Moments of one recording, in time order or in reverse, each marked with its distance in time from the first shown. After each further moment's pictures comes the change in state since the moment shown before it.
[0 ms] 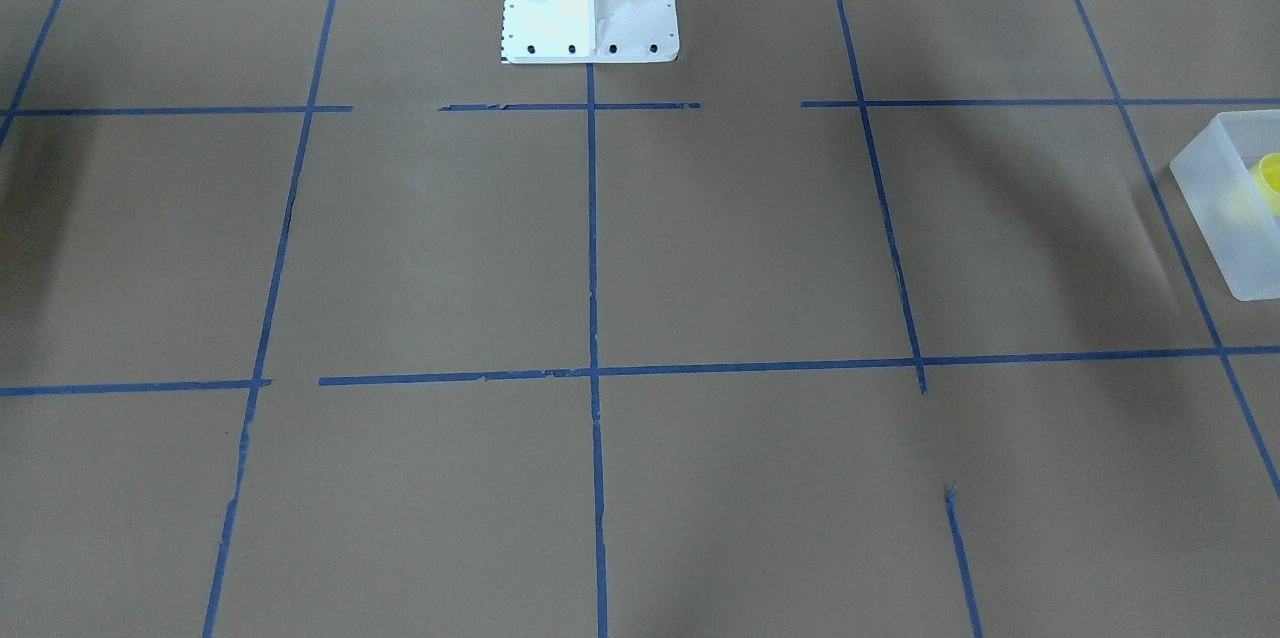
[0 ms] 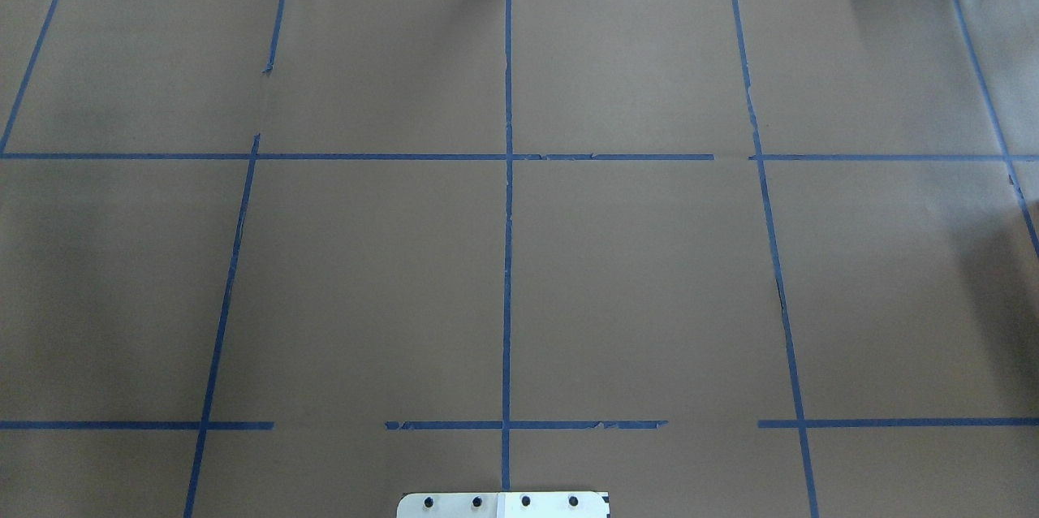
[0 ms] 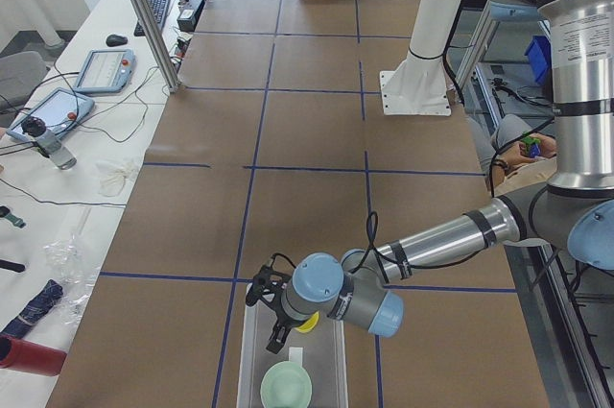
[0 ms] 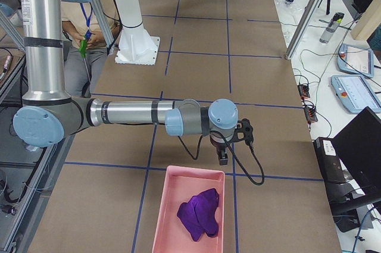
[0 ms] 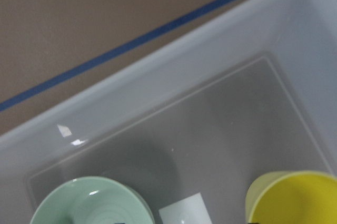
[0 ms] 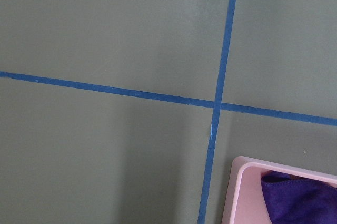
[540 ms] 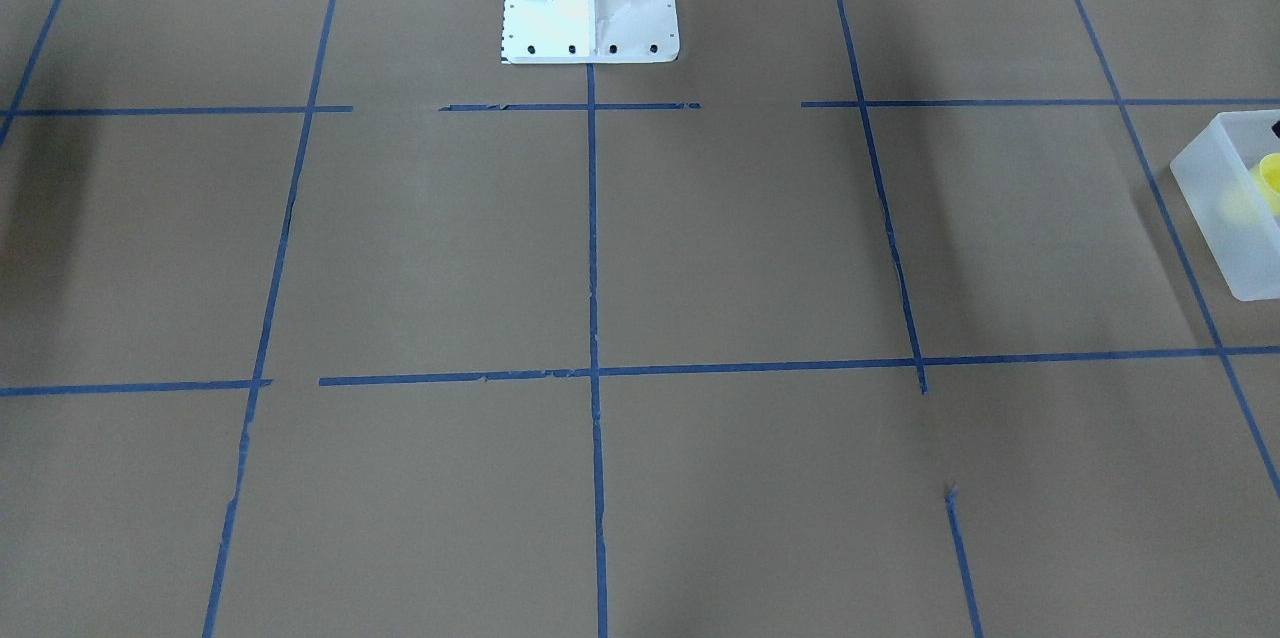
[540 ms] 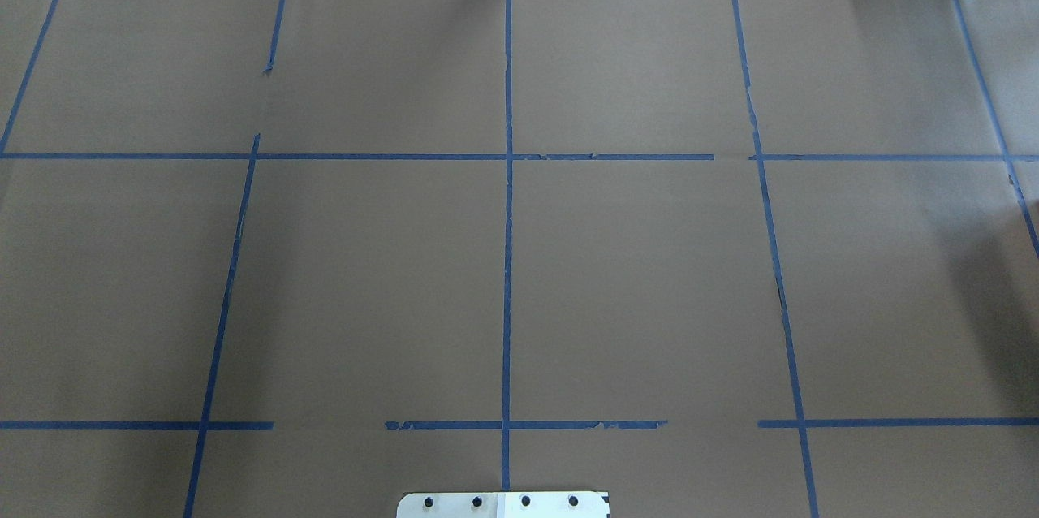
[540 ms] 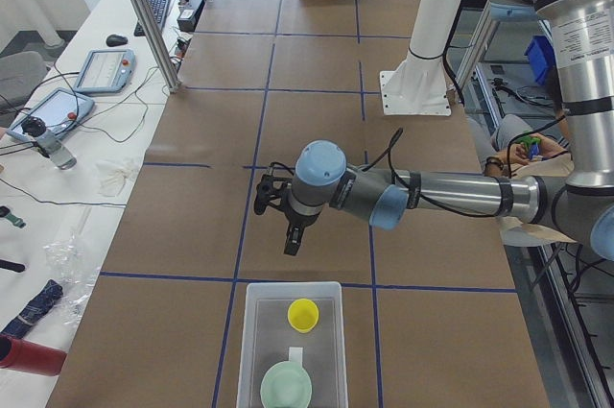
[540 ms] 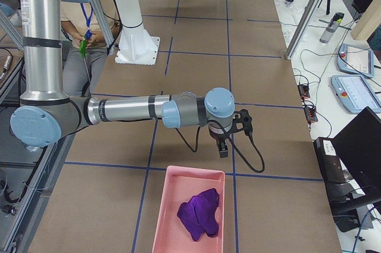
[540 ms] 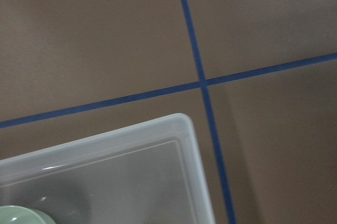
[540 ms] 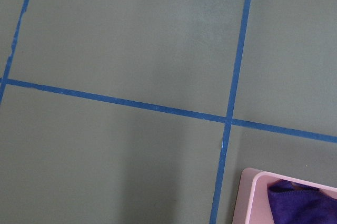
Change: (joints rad) left arm 0.093 0.115 -0.537 0.422 -0.071 -0.222; right arm 0.001 -0.003 0.079 -0.010 -0.042 0.046
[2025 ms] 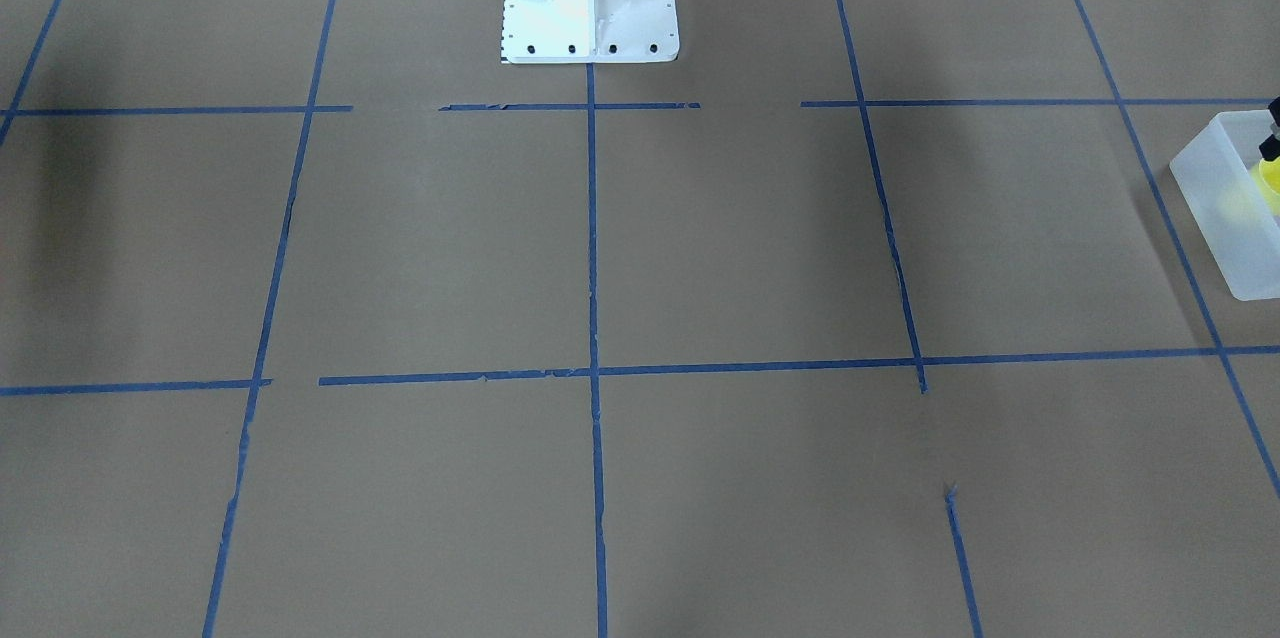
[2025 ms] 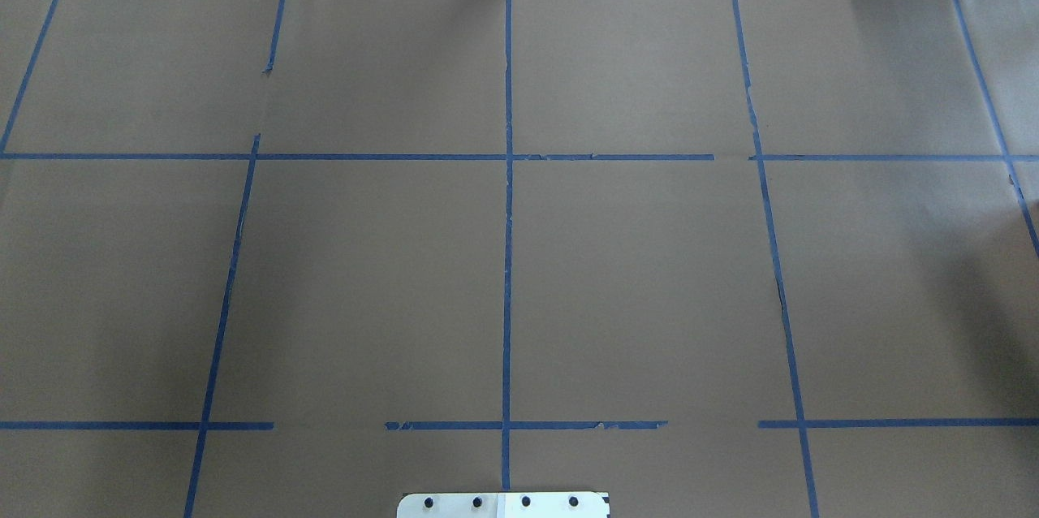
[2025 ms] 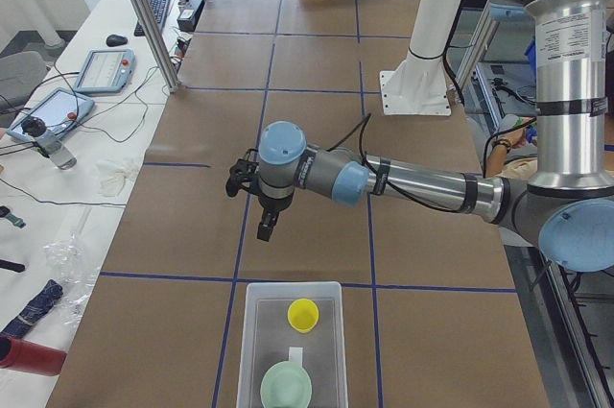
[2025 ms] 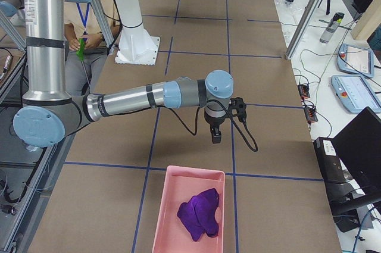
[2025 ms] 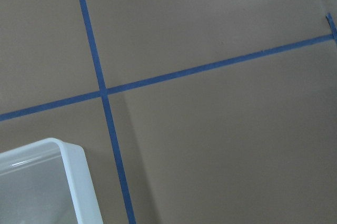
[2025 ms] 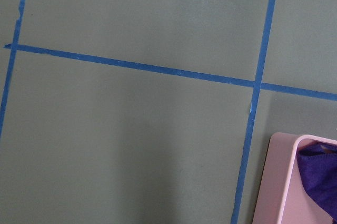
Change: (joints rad) left arm 0.023 -0.226 0.100 0.207 0.092 0.126; right arm -0.096 -0.017 0.104 -0.178 -0.037 -0.006
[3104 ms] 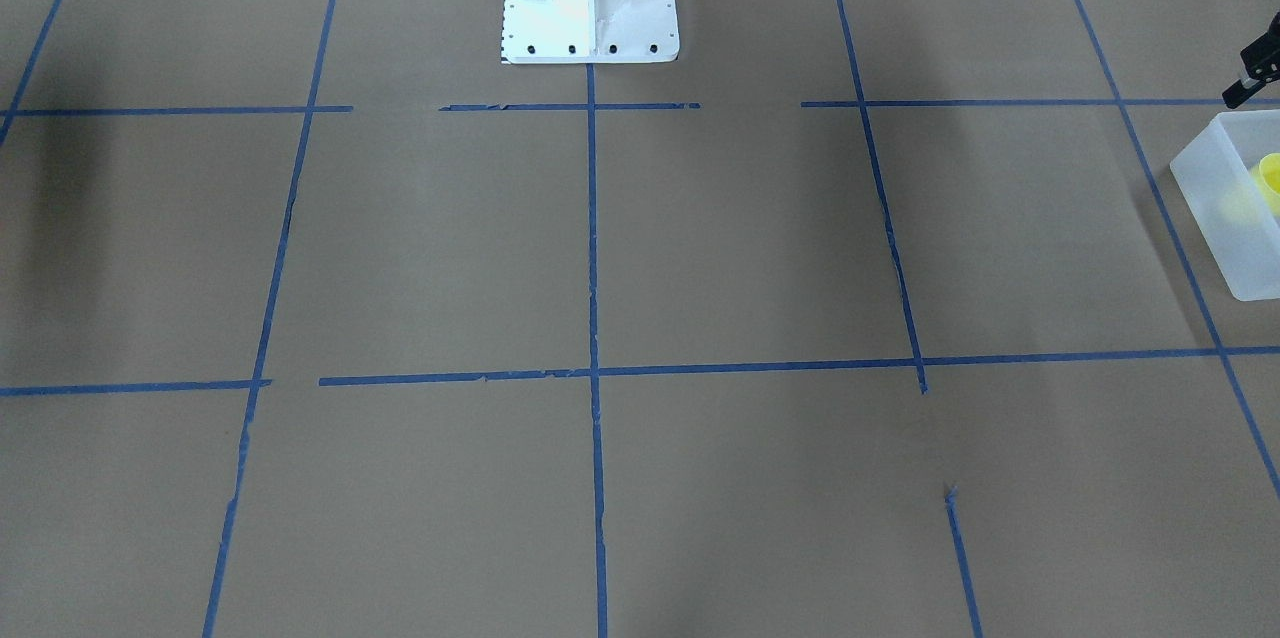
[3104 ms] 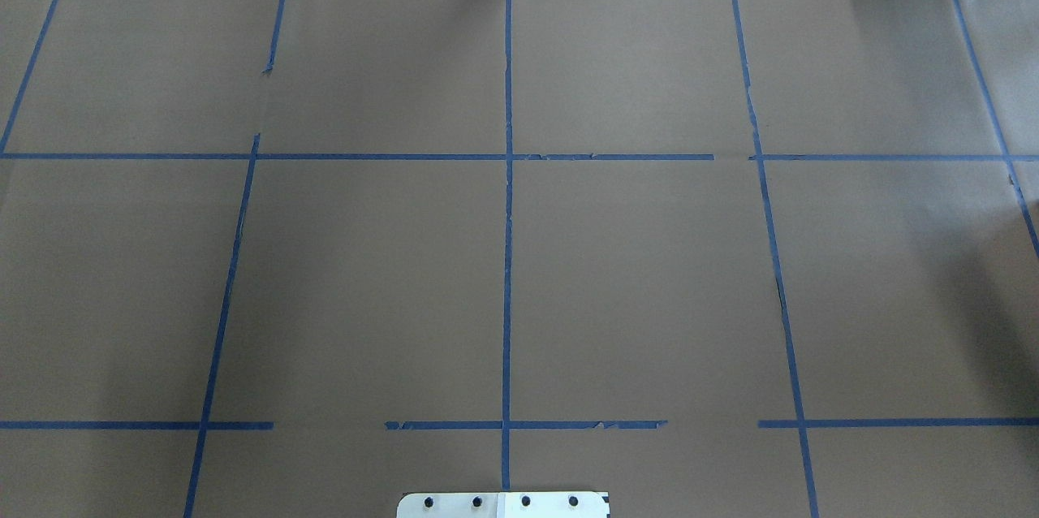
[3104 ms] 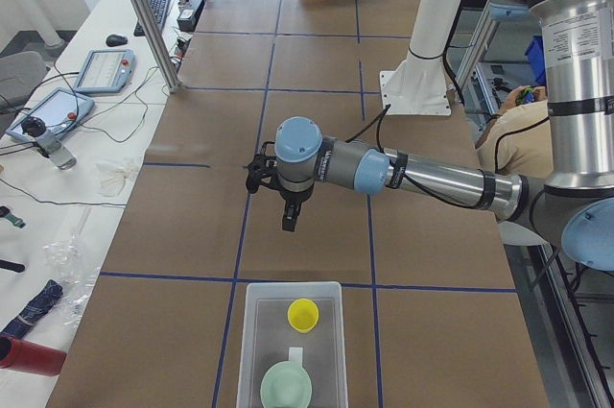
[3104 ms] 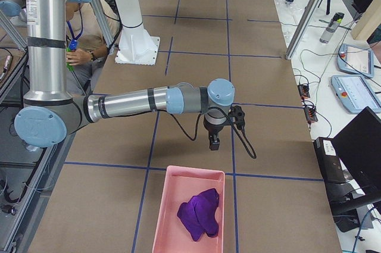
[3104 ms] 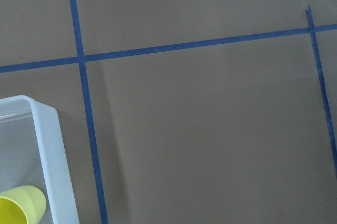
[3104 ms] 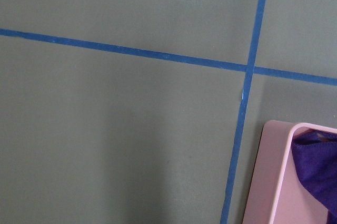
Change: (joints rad) left arm -0.008 0.104 -0.085 0.057 -0.185 0.001; right arm -0.018 -0.005 -0.047 0.012 0.002 -0.001
